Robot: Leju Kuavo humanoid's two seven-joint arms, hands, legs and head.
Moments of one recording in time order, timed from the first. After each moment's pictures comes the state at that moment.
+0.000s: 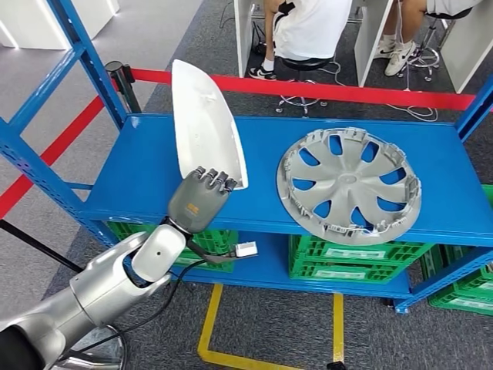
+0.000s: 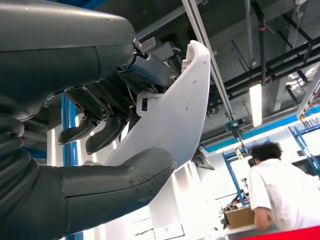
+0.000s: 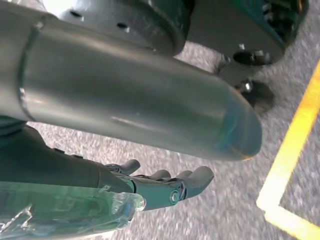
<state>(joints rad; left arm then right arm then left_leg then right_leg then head) -0.63 0.17 -1.18 -1.28 -1.48 0.35 0.40 -0.07 0.13 -0.76 -0.19 1.12 -0.06 -0.13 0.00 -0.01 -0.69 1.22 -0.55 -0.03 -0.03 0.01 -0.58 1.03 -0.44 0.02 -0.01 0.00</state>
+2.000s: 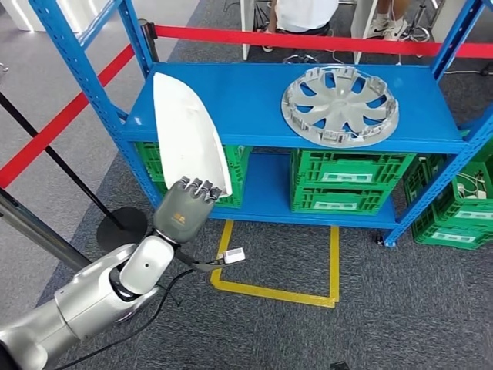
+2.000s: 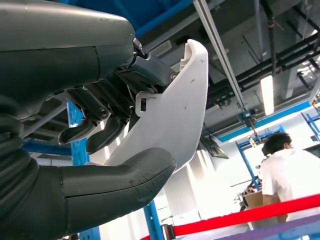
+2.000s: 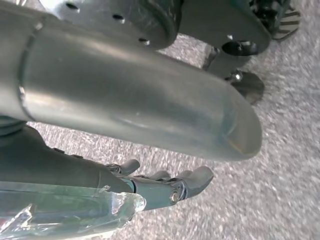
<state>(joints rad) -0.57 0.26 -1.19 -1.40 -1.48 0.27 0.48 -0.07 0.13 -0.79 -0.19 1.13 -0.08 -0.17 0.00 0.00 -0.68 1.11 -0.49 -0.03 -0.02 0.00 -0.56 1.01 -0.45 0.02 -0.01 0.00</state>
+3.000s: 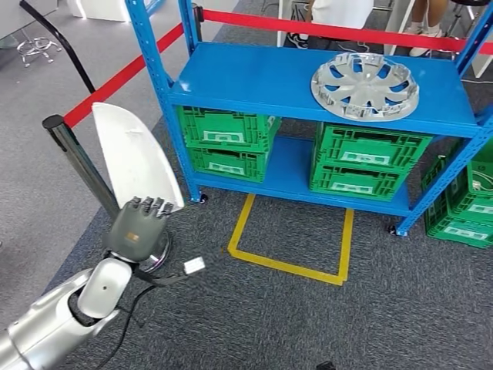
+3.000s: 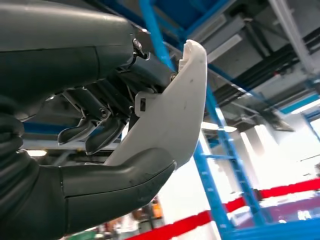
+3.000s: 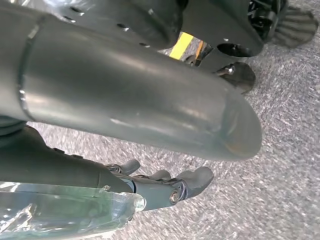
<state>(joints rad) -0.39 0.44 -1.08 -1.52 -1.48 0.31 0.56 -0.07 0.15 -0.74 -0.19 1.24 -0.14 -0.18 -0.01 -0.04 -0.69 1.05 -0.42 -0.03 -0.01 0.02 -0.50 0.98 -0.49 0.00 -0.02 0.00</state>
